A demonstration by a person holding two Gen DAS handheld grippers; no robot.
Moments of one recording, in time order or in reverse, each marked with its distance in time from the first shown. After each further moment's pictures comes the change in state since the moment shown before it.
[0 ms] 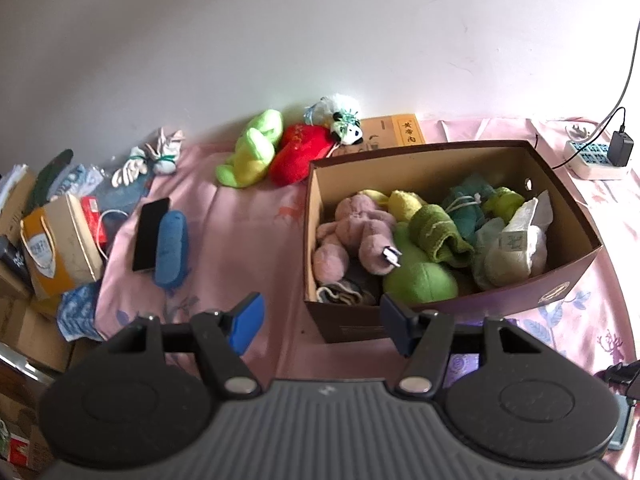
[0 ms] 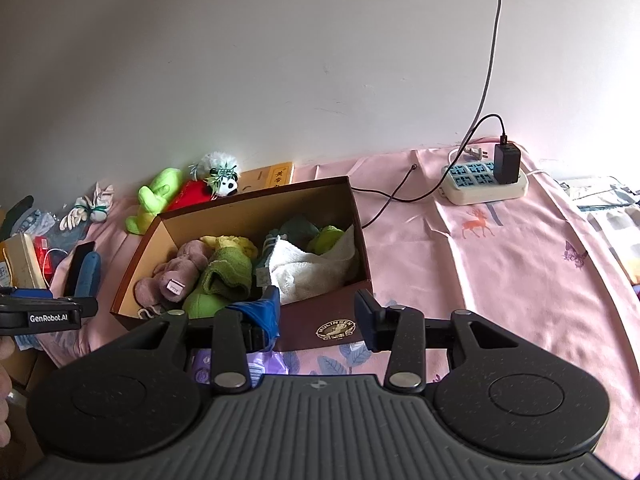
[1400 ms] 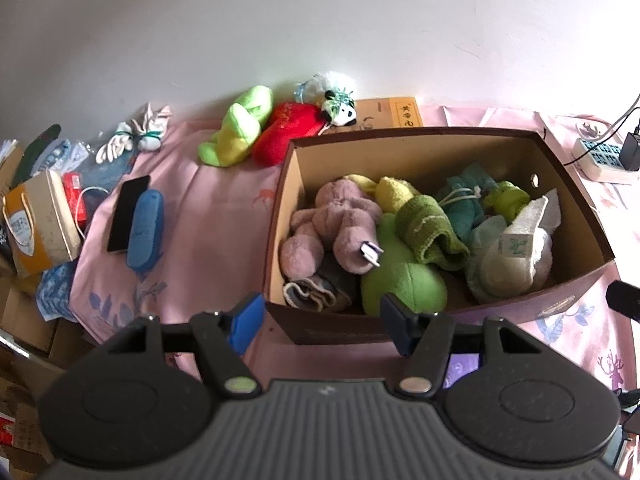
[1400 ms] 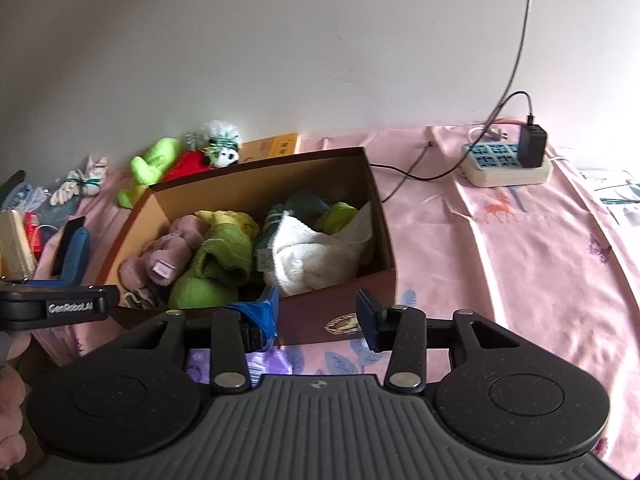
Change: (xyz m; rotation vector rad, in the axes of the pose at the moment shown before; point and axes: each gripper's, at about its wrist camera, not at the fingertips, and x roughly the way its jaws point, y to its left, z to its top) left arm 0.040 -0.021 0.004 -0.047 0.053 -0.008; right arm 0.046 0.010 -0.004 -0.035 0.077 -0.019
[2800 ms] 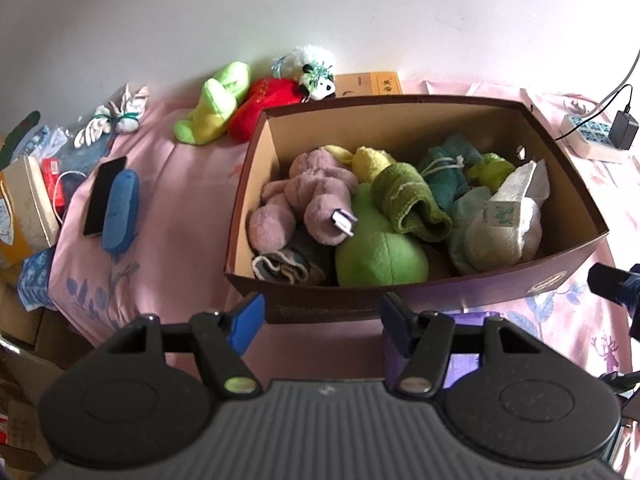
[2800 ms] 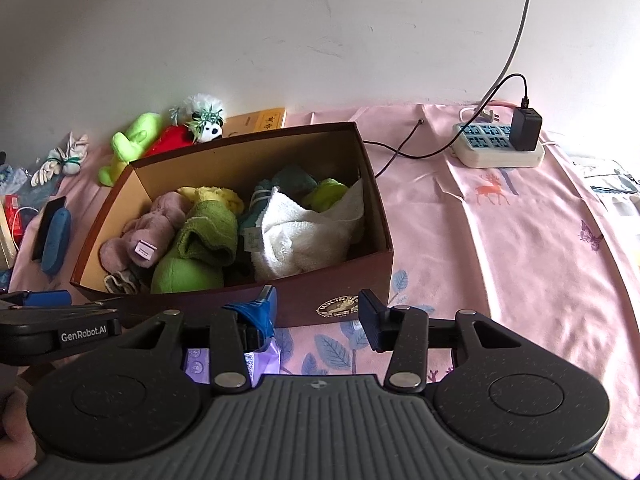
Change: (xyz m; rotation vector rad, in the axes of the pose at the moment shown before) left arm 0.014 -0.012 -0.012 0.012 0.045 -0.049; right arm 0.012 0.009 0.000 -0.010 0.064 -0.037
